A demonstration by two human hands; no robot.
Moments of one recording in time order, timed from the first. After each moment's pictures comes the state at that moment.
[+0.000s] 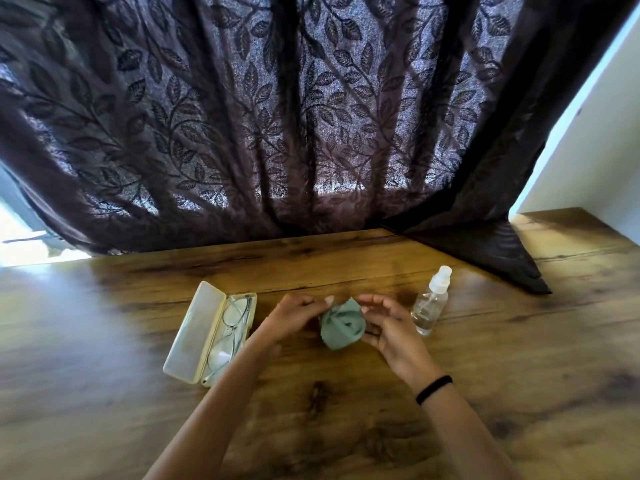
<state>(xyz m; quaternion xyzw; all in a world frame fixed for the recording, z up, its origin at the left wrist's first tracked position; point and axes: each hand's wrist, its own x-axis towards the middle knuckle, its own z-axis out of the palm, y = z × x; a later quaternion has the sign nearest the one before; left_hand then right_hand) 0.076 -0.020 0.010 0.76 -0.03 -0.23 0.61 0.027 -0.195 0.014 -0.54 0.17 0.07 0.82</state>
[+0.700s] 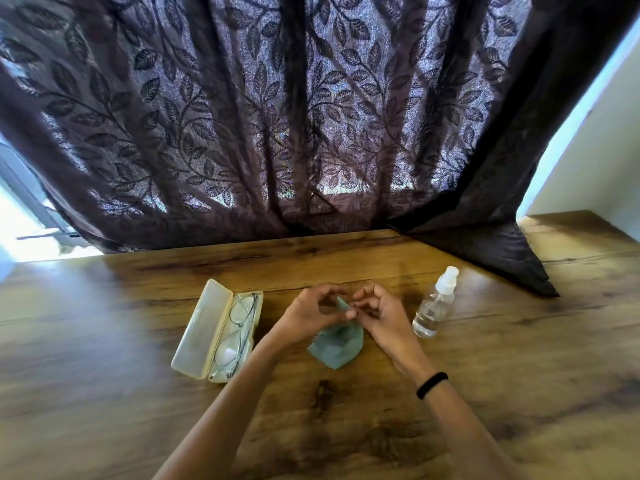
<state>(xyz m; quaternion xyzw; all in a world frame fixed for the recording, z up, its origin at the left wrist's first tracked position) 0.074 -0.030 0.011 0.82 -0.20 -0.11 0.52 0.033 -0.183 0.019 -0.74 0.01 0.00 0.67</state>
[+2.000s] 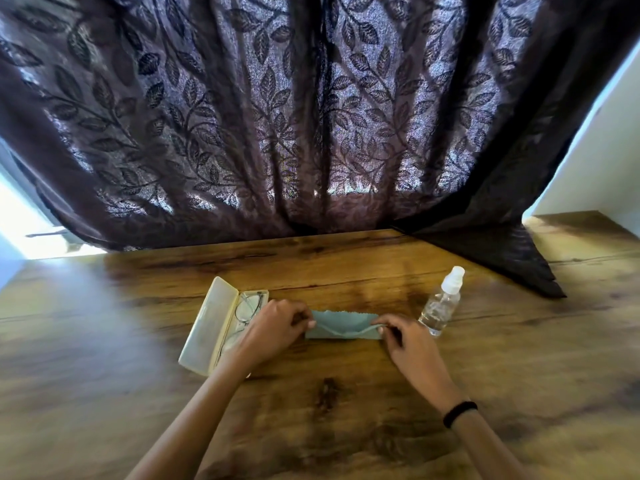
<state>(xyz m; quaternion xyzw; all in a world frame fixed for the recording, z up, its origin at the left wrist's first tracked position) 0.067 0.022 0.003 0.94 -0.19 -0.06 0.27 0.007 -0.214 -0.006 -0.94 -0.04 -0.07 0.34</state>
